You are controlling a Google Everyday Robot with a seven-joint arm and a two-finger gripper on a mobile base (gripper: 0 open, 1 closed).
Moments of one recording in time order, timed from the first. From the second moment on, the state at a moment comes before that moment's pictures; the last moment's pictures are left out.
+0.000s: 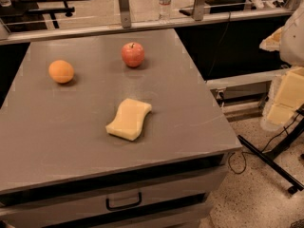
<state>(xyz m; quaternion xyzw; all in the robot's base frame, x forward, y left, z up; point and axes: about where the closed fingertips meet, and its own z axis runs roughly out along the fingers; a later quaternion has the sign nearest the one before) 0.438 -0.217 0.976 -0.60 0.78 -0.03 0.16</state>
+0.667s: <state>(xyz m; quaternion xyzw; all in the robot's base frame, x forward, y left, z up) 0.441 -0.197 0.976 -0.62 0.77 -0.01 0.18</state>
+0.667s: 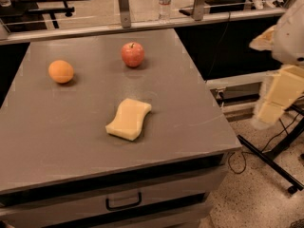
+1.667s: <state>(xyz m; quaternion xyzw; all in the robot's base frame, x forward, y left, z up) 0.442 -0.012 0.957 -0.72 0.64 0.14 0.25</state>
